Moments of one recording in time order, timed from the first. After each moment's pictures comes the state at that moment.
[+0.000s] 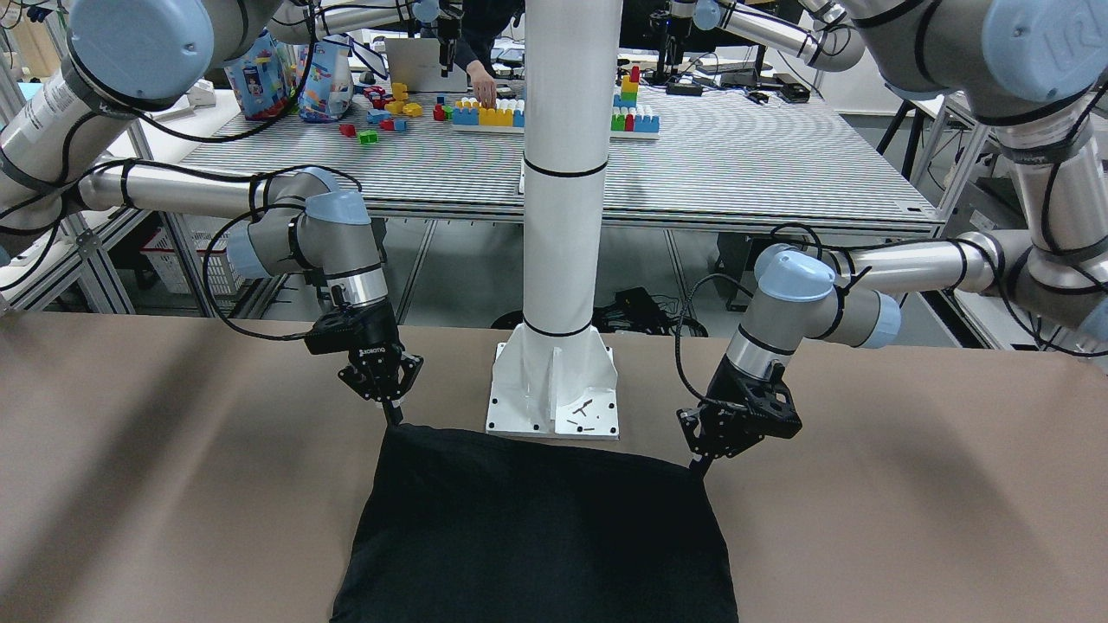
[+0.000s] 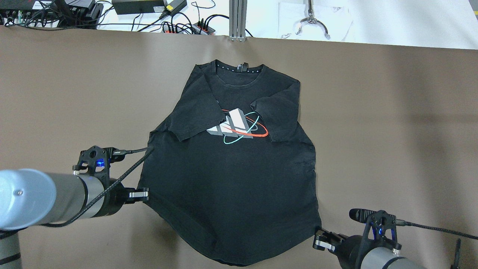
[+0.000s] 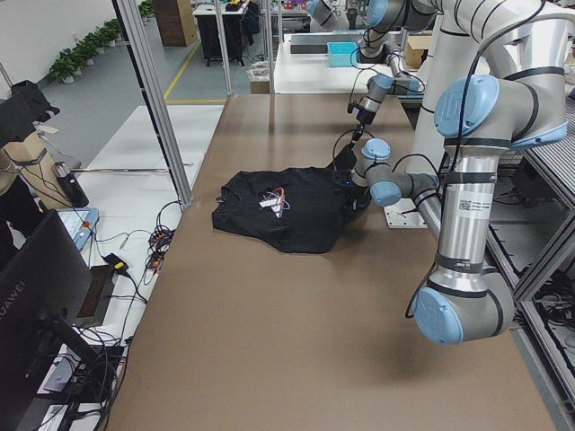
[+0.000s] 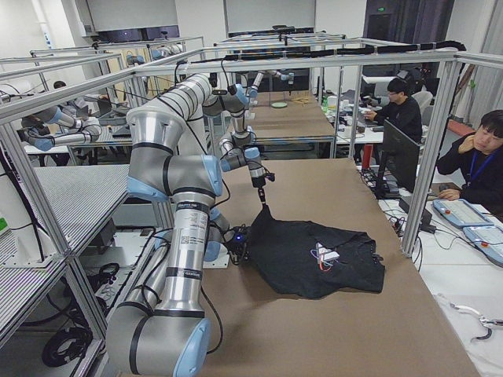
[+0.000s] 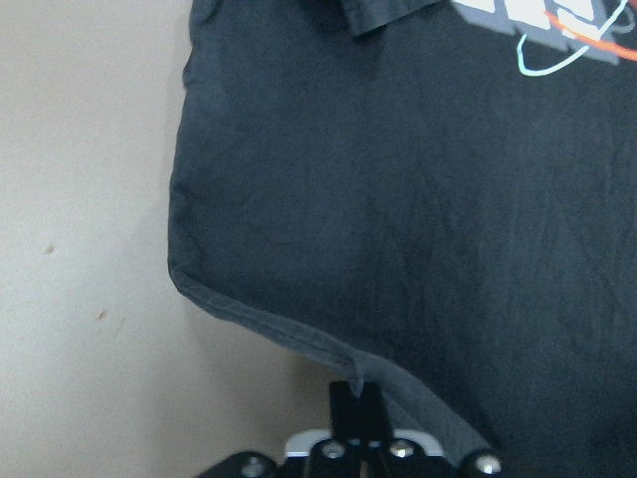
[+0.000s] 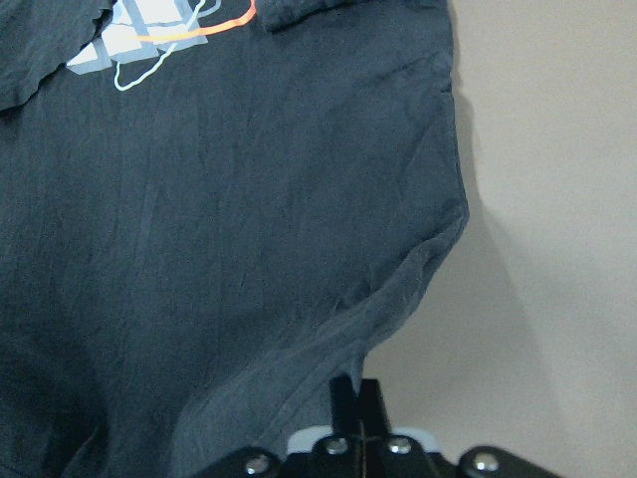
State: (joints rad) left arm -0.44 -1.79 -2.26 -1.69 -1.69 -1.42; right arm 0.12 -1.67 2.41 -1.24 1.25 1.62
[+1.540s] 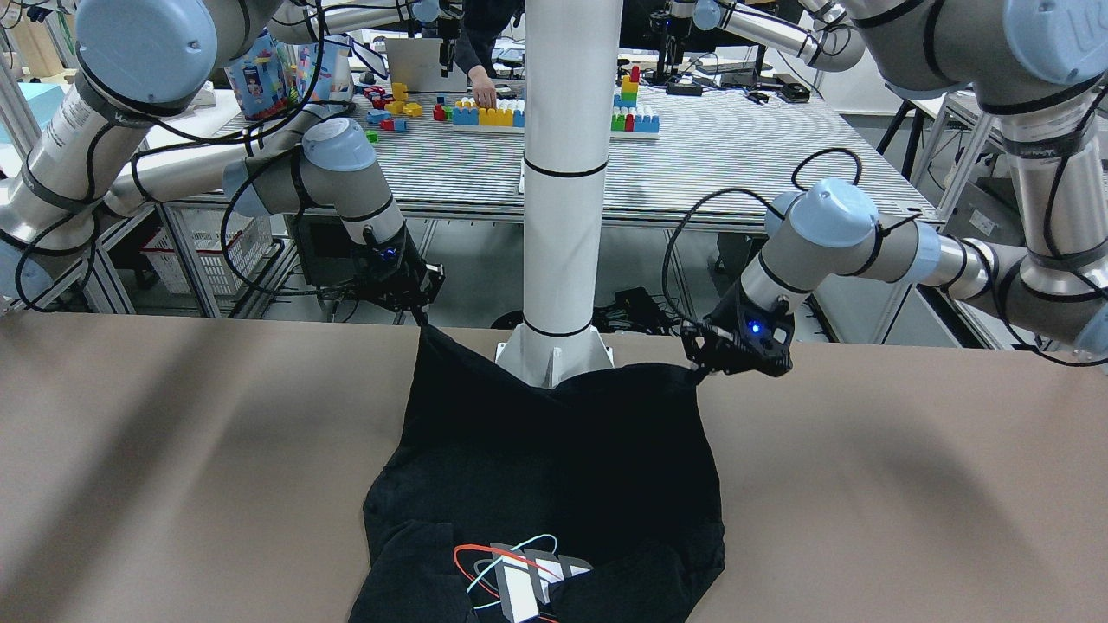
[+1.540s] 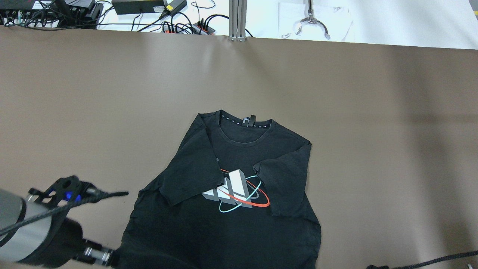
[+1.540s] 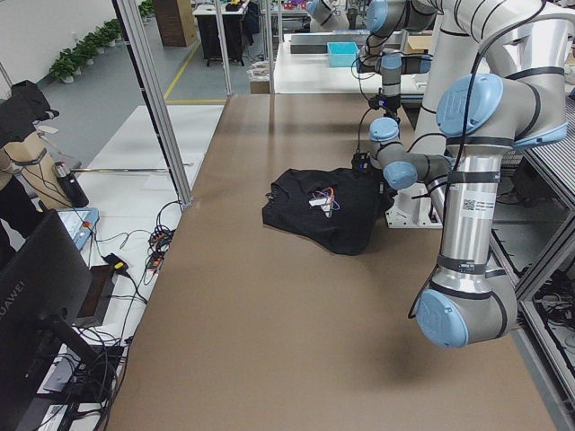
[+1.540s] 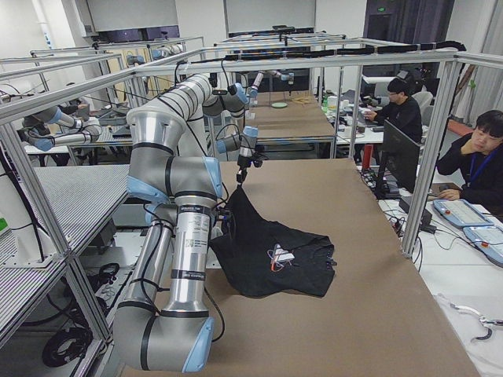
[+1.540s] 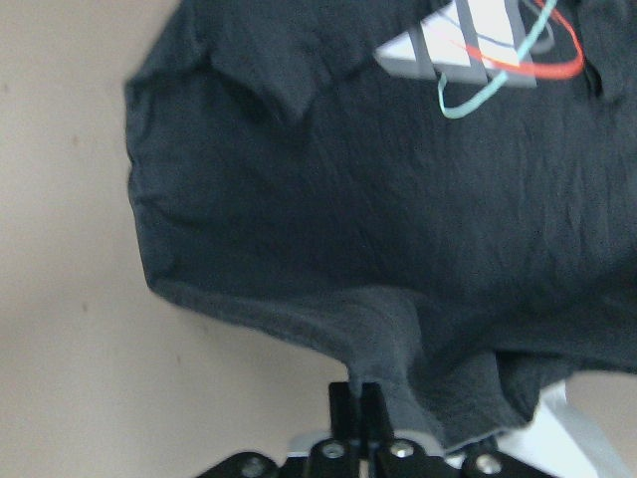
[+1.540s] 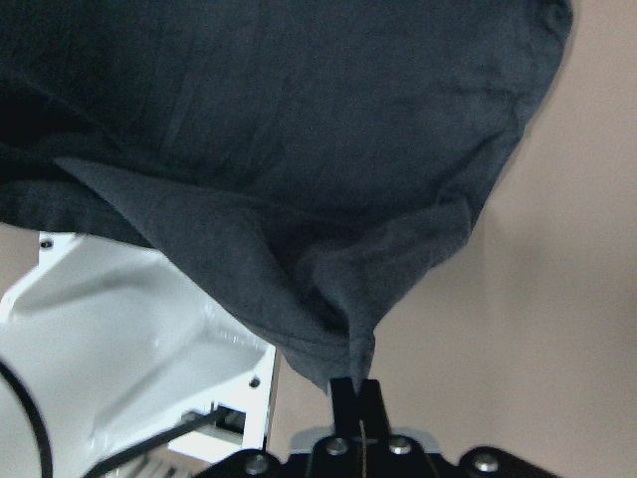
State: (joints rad) left arm -0.50 -1.78 -2.44 -1.49 -2.11 -1.19; right arm 0.01 -1.58 2.64 -1.61 1.64 1.42
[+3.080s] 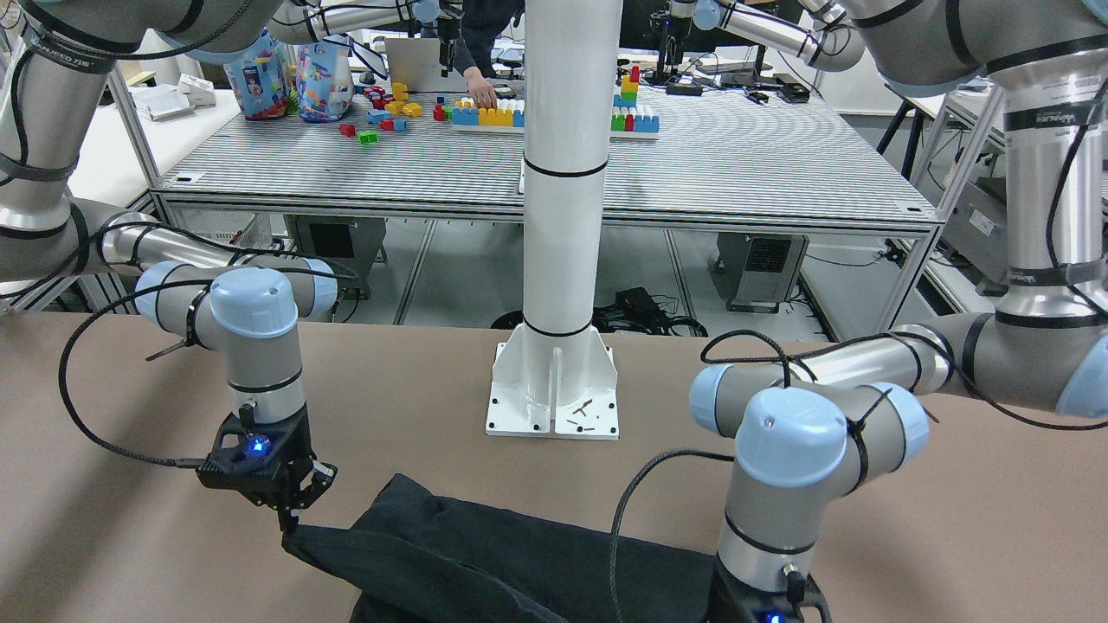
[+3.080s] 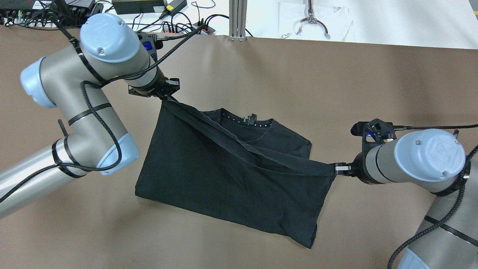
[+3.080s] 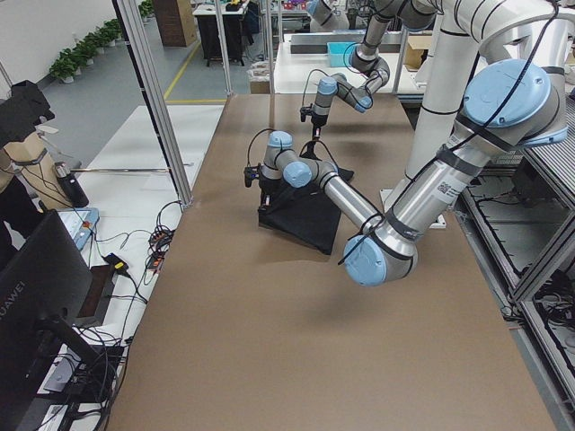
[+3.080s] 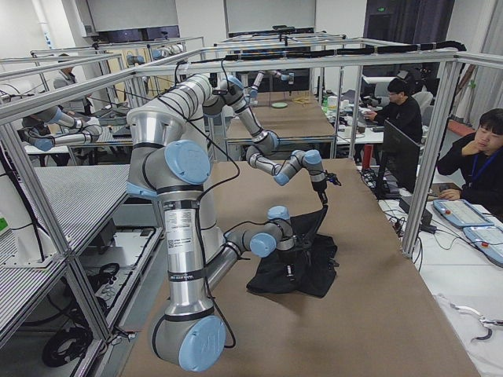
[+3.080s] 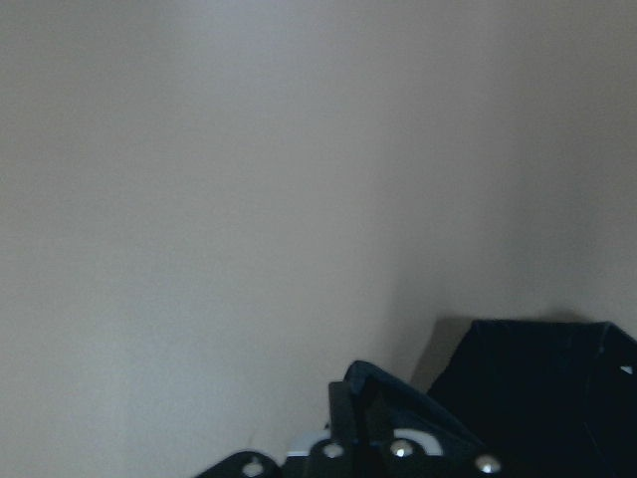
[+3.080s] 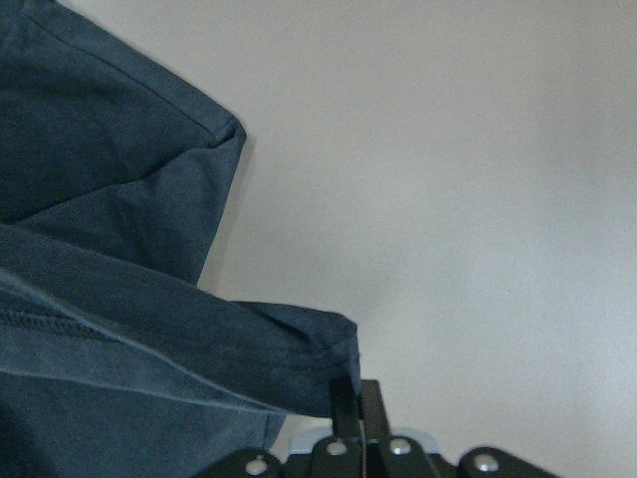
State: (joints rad) left arm -0.83 -2.33 -1.53 -1.62 -1.84 -1.13; right arm 0.68 -1.35 2.08 -1.61 1.80 1.08
